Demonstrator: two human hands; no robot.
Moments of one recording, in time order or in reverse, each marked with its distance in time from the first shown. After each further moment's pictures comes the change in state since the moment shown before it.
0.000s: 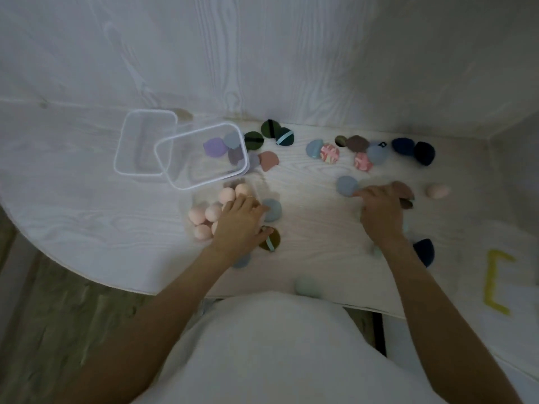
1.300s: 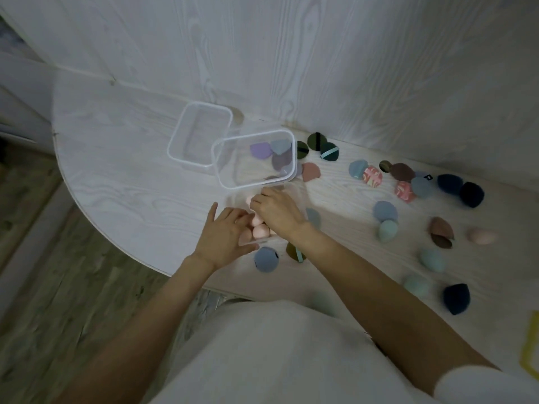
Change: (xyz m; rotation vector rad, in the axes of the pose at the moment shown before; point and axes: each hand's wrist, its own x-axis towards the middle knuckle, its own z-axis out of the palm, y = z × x) left_hand -0.062 -0.075 0.012 -0.004 0.045 -0.184; right_hand 0.040 -0.240 0.062 -0.027 -0.309 -0.869
